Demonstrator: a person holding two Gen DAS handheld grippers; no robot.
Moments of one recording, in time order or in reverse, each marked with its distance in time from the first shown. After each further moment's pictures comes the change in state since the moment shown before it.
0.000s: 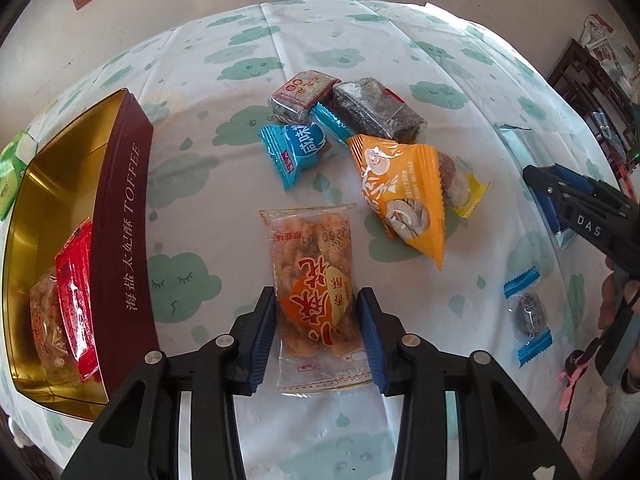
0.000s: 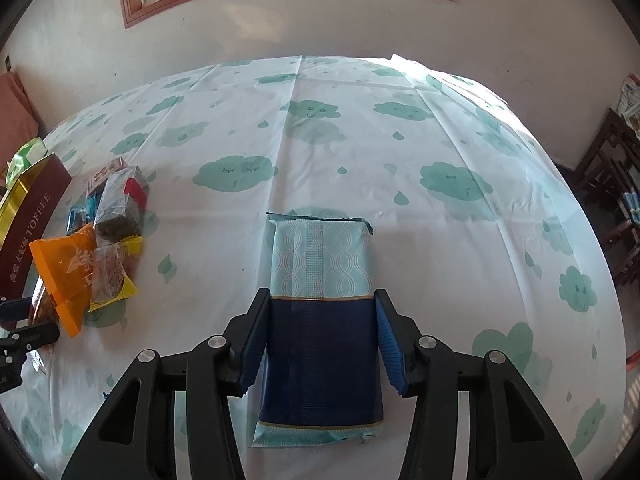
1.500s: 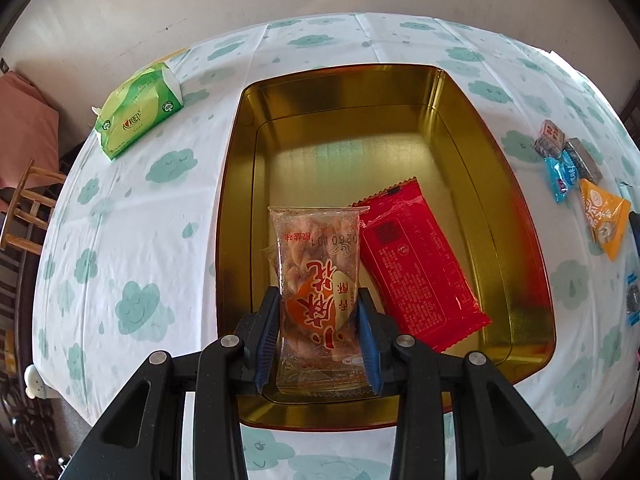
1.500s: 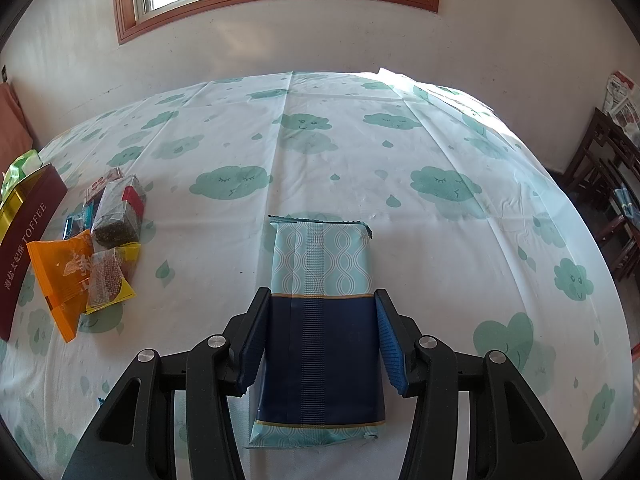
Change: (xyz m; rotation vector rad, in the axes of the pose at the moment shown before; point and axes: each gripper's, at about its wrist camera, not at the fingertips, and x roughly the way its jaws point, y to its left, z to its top) left arm -0.047 0.203 -0.040 -0.155 -0.014 0.217; right arm -0.004 0.002 -0.006 0.017 -0.055 -0.025
